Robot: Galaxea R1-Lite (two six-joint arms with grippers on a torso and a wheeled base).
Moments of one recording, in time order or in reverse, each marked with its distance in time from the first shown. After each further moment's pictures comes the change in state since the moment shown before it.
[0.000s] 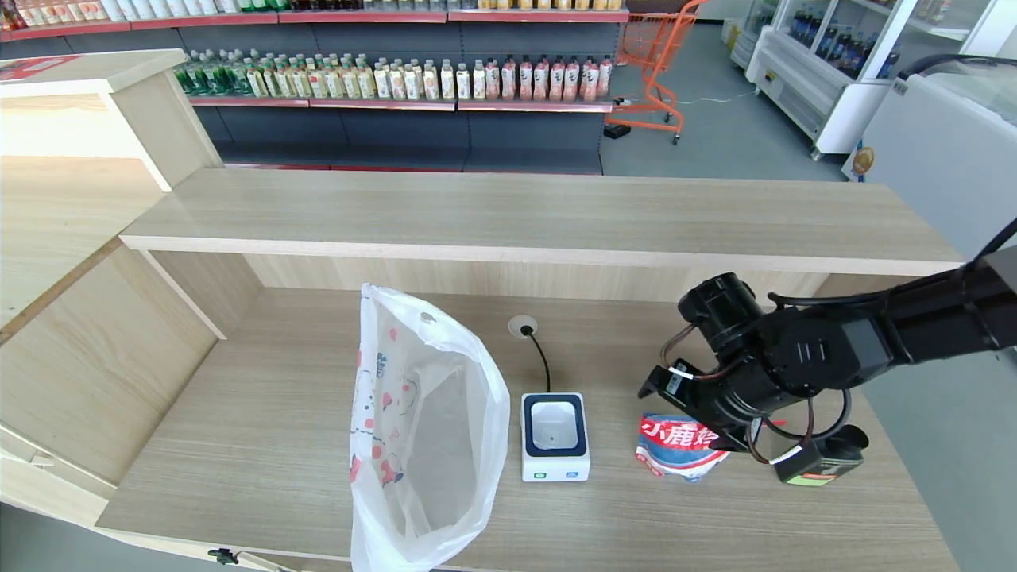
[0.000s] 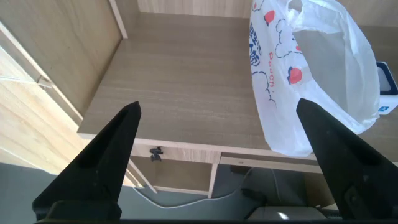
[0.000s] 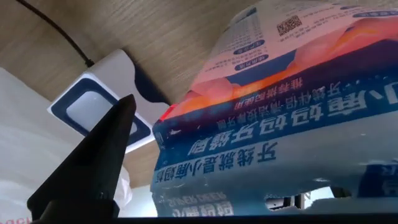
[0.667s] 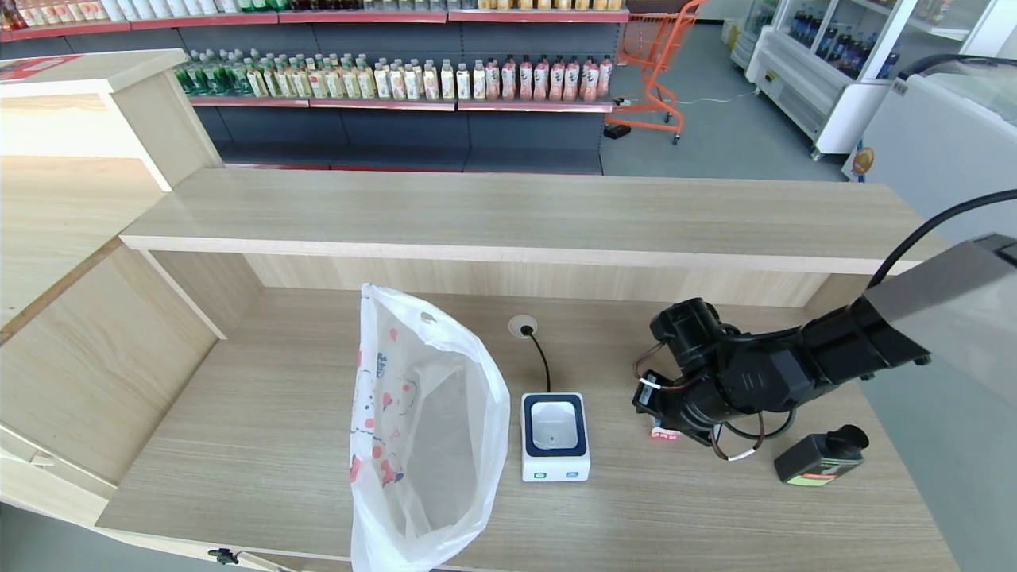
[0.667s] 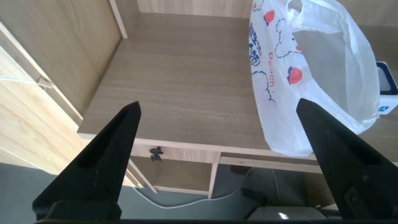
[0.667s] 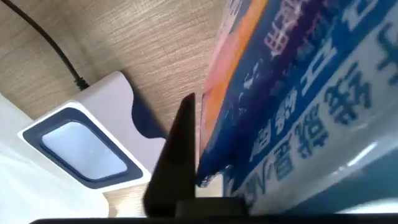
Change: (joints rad) left arm 0.000 0.000 0.000 0.000 0.000 0.000; right arm -0.001 0.149 0.003 -0.217 -0.018 -0.134
